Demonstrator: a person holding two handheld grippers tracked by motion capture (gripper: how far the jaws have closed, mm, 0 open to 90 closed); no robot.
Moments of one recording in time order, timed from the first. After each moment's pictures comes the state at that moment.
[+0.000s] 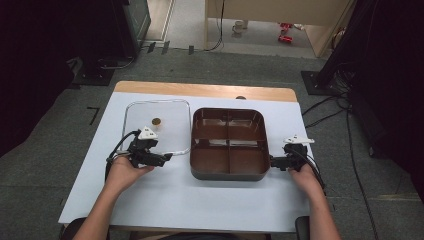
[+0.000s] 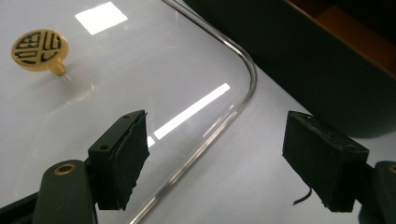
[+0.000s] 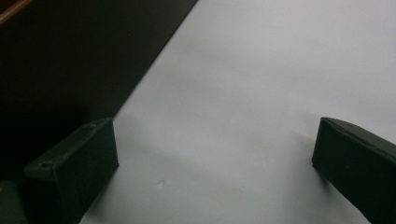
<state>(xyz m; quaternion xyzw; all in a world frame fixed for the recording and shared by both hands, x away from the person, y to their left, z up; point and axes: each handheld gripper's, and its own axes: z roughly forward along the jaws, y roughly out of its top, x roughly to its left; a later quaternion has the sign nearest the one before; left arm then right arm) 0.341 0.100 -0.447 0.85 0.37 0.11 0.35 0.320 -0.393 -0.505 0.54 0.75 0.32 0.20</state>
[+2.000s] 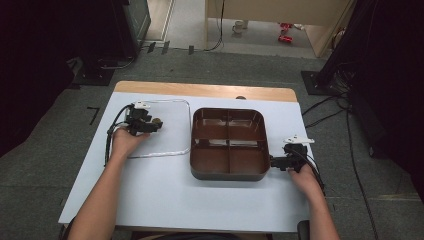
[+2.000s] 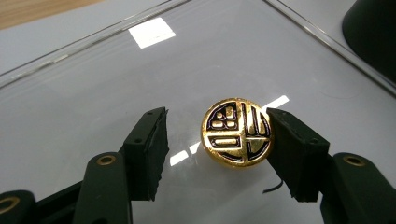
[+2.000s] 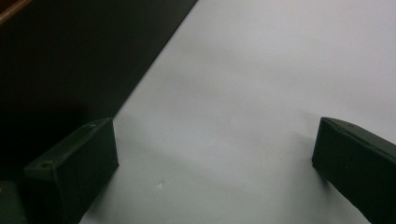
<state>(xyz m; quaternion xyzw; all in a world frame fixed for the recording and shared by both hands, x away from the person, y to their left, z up) 0.454 0.130 -0.478 0.82 0.44 0.15 0.35 0.320 -0.393 -0.505 0.54 0.75 0.32 0.20</state>
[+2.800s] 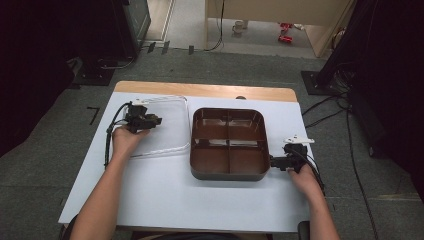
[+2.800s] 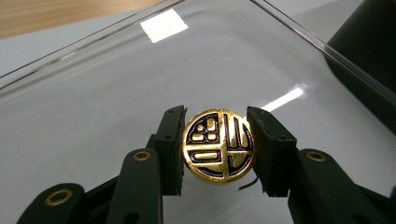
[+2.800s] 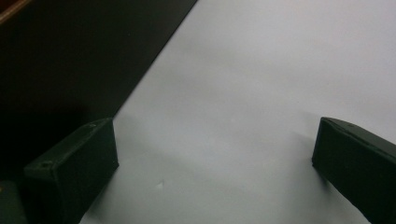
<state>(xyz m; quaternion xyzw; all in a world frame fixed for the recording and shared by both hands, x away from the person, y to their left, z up) 0.453 0.133 -0.460 0.80 0.45 0.15 0.37 0.320 -0.393 -0.505 0.54 0.75 0.32 0.20</state>
